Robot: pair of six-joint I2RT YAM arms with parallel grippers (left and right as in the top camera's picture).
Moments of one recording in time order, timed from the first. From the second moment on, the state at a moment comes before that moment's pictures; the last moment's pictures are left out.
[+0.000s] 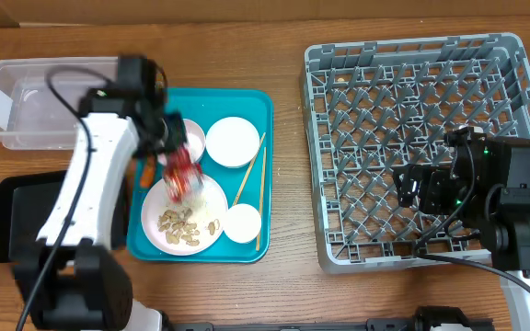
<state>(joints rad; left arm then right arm) -0.03 1.69 1.50 -1.08 0.09 -0.31 -0.03 0.98 1.08 -1.06 -0.24 0.10</state>
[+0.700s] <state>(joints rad) 0.26 1.73 1.66 -0.91 0.07 -0.30 -0.03 0.98 1.08 -1.06 -0.24 0.10</state>
